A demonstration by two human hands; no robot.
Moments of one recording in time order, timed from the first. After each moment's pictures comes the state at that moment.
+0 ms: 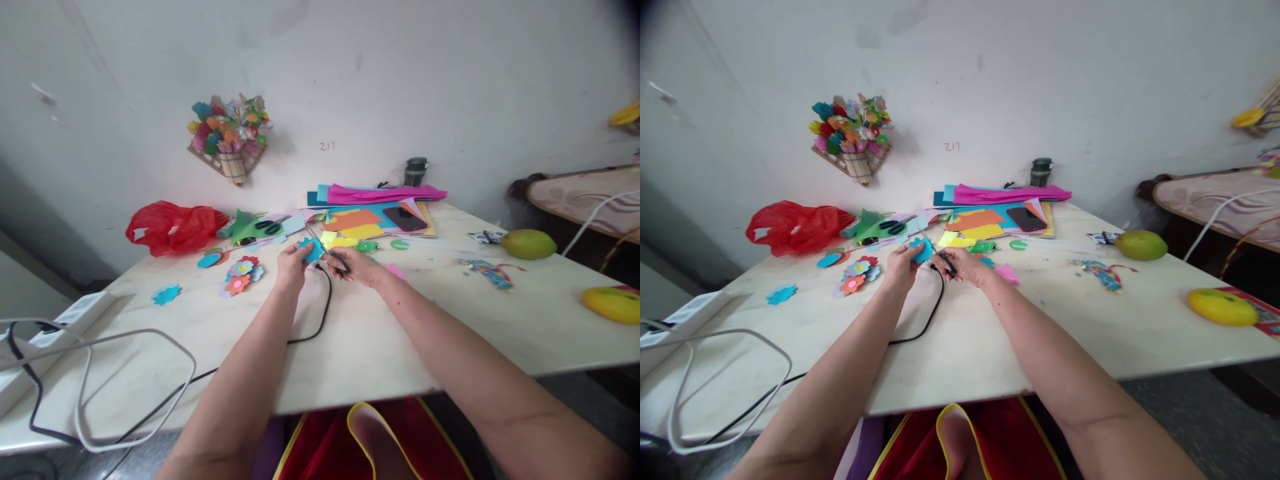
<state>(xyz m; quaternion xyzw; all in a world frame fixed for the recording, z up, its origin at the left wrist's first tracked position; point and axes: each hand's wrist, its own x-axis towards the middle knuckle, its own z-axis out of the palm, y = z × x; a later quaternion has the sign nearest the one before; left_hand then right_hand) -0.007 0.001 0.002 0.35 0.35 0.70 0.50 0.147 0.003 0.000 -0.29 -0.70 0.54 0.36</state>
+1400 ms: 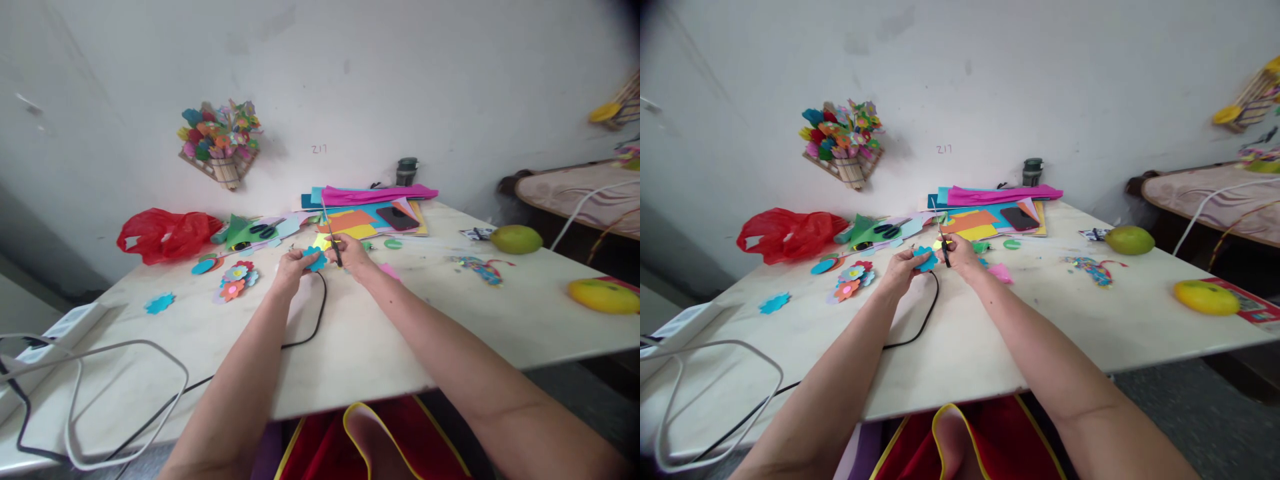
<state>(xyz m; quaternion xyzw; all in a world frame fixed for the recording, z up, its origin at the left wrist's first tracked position) -0.009 -0.008 0.003 0.50 0.40 0.57 0.51 0.139 0.009 0.011 -0.37 -0.55 0.51 0.54</state>
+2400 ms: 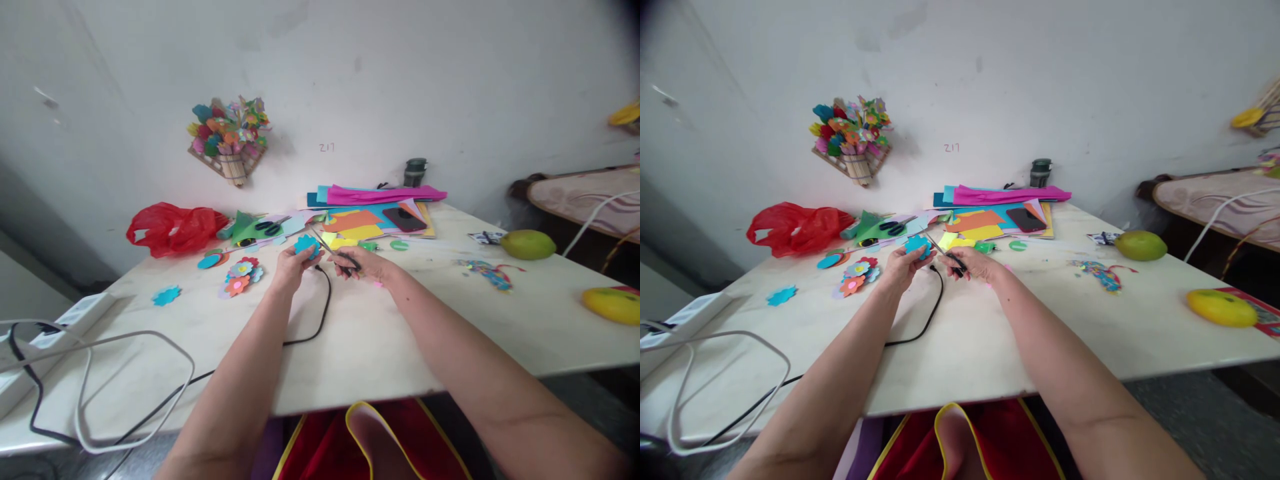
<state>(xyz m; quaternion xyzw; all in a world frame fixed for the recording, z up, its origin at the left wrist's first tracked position) -0.016 -0.004 0.004 0.43 0.34 0.63 0.55 0.170 0.017 0.001 -0.30 -0.74 0.52 0.31</state>
